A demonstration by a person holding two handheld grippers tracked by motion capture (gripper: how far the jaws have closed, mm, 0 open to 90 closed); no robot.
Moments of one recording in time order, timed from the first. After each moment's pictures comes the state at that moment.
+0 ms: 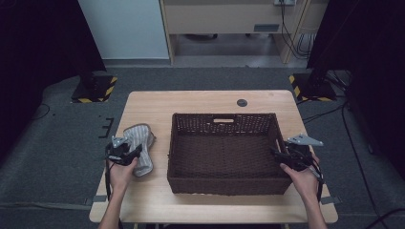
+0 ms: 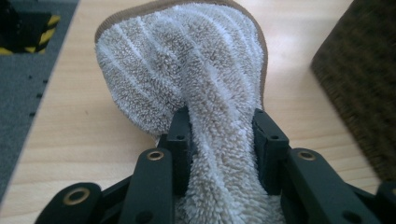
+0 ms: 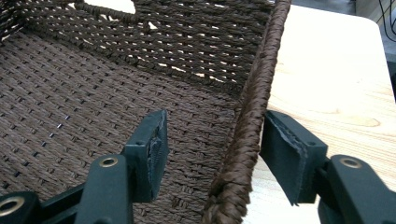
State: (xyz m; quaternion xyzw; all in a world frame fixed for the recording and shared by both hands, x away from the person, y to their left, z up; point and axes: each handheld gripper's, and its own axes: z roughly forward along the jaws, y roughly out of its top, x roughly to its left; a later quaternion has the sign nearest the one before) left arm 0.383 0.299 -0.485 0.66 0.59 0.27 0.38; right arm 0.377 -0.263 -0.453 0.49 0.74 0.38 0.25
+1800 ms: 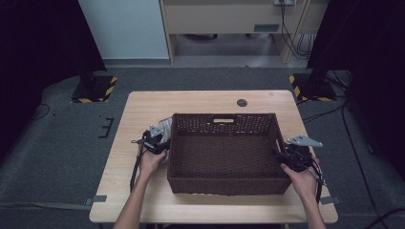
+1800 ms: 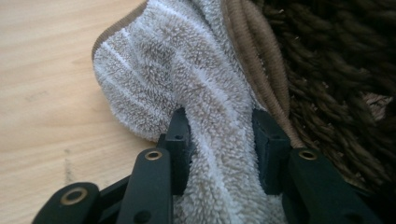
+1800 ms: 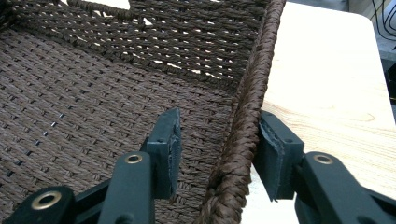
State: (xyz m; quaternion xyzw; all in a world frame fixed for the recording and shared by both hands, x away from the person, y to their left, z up) left arm 0.456 0.220 -0.525 0.75 0.49 0.22 0.38; right arm 0.375 -0.263 -0.455 0.50 0.74 0.37 0.26
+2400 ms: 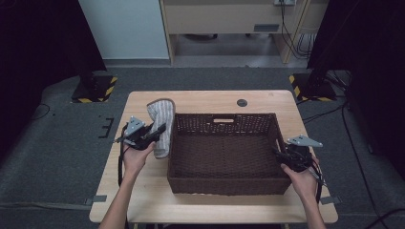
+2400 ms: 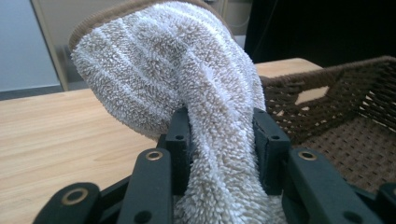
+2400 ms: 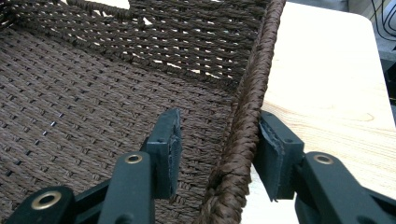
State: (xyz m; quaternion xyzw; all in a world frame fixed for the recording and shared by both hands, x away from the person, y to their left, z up) left arm 0.421 0.237 -0.447 0.69 0.44 0.26 0.51; right arm 0.374 -0.263 -0.456 0.50 0.74 0.37 0.26
